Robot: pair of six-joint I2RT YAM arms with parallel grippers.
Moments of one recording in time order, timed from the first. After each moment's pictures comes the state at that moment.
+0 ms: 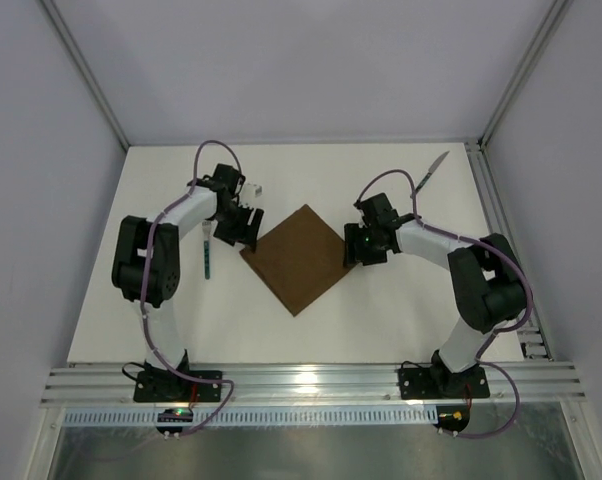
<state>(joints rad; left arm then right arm) -0.26 1.93 1.41 -0.75 0.24 0.09 0.41 1.69 1.00 -0.38 -0.14 0.34</state>
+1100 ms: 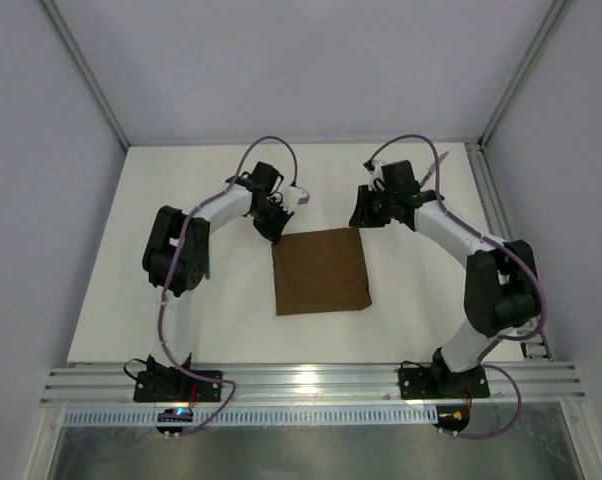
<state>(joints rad) -0.41 2.09 1.54 -0.69 0.32 0.43 0.31 1.58 1.14 -0.35 -0.32 0.27</state>
